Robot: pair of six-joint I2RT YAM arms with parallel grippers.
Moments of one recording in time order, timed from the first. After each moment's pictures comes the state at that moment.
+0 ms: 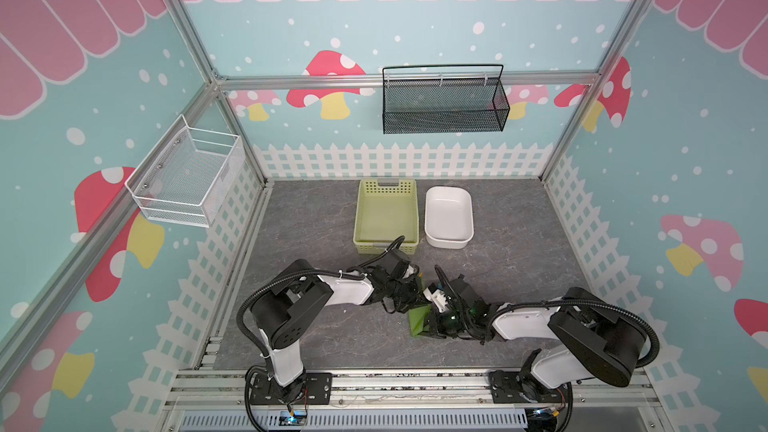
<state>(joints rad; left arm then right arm) -0.79 1.82 0.85 0.12 0.60 -1.29 0.81 1.48 0.35 0.29 -0.59 0.92</state>
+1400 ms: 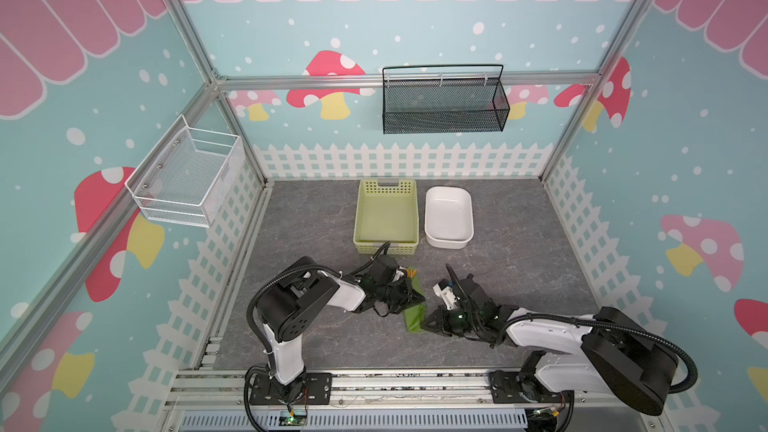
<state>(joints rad) -0.72 1.85 0.68 0.45 0.60 -1.34 0.79 1.30 0.32 0.20 -0.51 1.00</state>
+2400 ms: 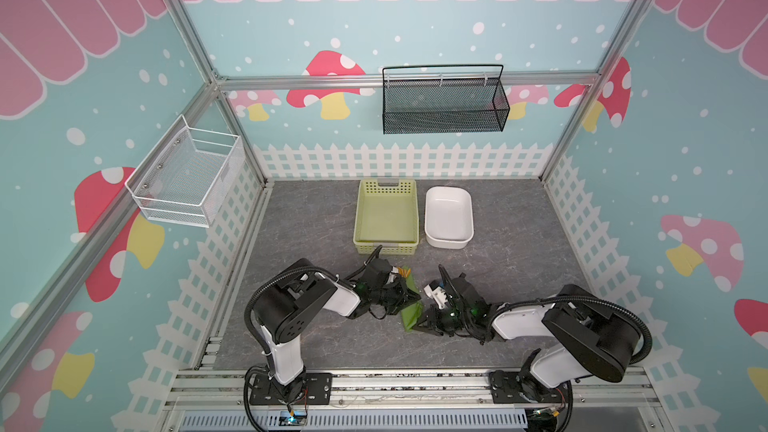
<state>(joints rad) -0.71 1.84 0.61 0.57 0.56 -1.41 0.79 1.51 0.35 0.42 -0.60 1.04</state>
